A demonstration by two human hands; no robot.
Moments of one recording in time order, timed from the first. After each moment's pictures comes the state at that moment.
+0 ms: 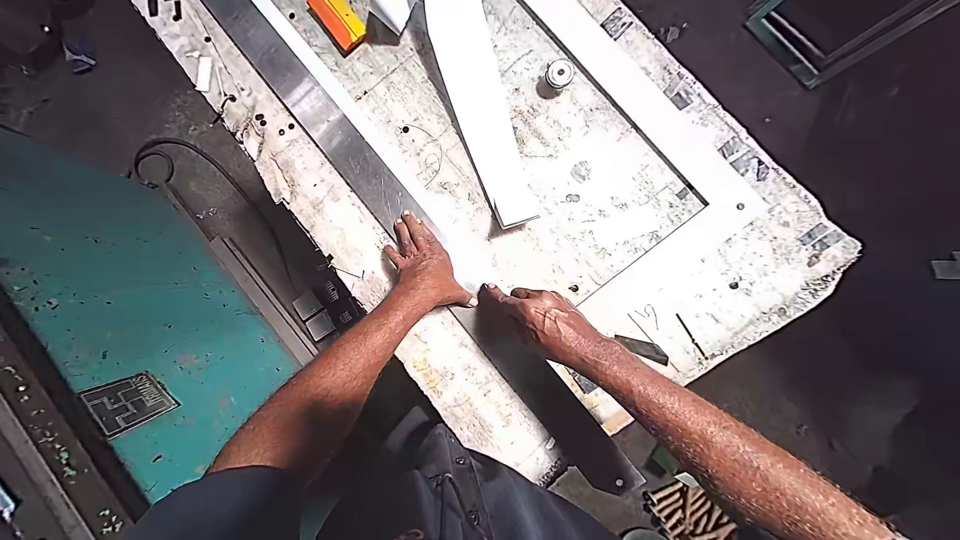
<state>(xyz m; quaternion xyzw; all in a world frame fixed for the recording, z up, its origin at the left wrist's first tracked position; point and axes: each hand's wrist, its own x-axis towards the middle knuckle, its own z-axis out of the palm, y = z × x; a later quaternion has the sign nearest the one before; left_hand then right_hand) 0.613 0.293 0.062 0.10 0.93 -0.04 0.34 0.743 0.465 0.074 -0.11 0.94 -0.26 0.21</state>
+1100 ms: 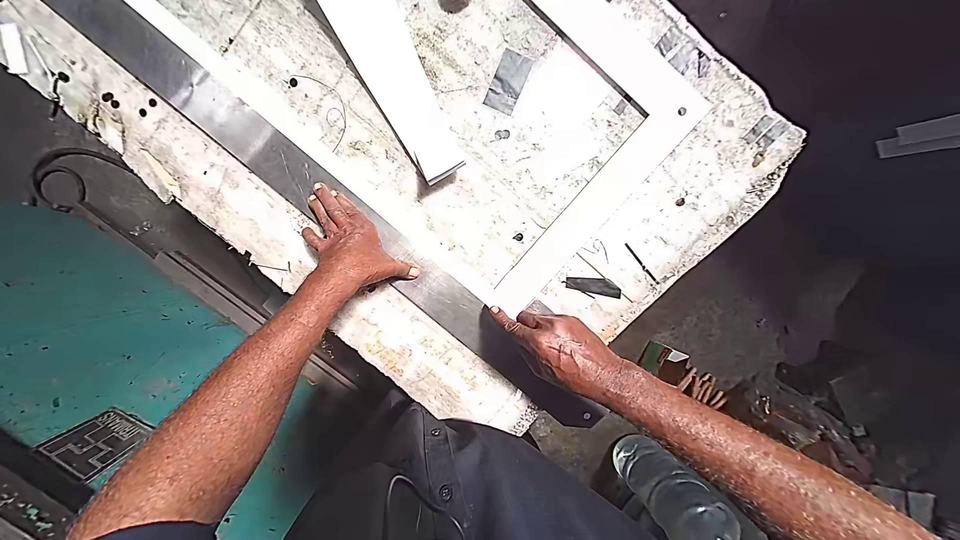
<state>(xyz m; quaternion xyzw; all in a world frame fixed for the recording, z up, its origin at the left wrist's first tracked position) 0.612 0.295 0.055 0.10 0.94 -0.08 0.31 0.875 0.501 0.066 -0.10 0.95 -0.25 0.15</state>
